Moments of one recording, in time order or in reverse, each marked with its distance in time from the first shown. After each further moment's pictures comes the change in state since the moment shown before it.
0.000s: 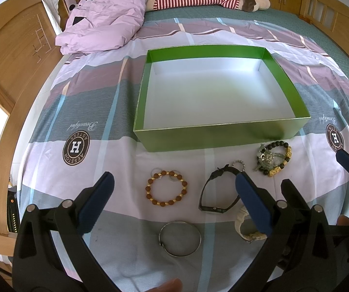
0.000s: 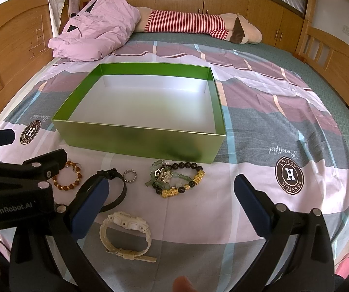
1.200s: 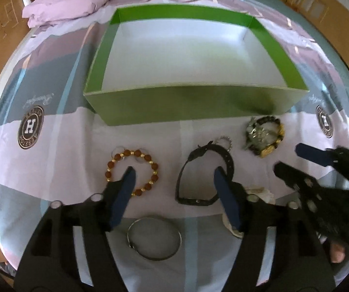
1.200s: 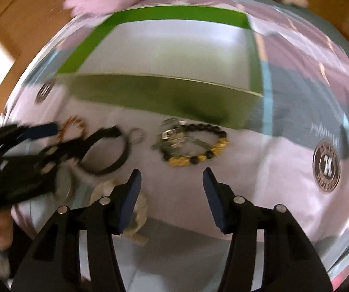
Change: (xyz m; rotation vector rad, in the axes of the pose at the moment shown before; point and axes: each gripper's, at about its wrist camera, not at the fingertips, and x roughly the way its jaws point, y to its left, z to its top) left arm 0.059 -0.001 -0.017 0.002 0.163 -0.192; right arm 0.045 -0.019 0.001 -0.161 0.331 0.286
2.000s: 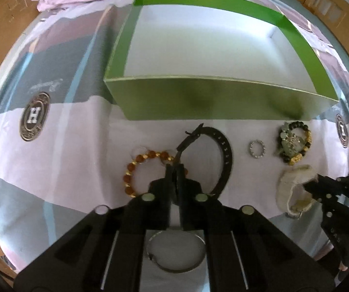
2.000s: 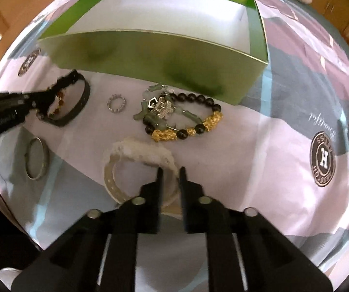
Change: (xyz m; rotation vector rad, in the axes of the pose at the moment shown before) left arm 0.019 0.030 0.008 -0.059 0.046 0.040; right arm 0.026 -0.009 -0.012 0.032 0.103 -0.129
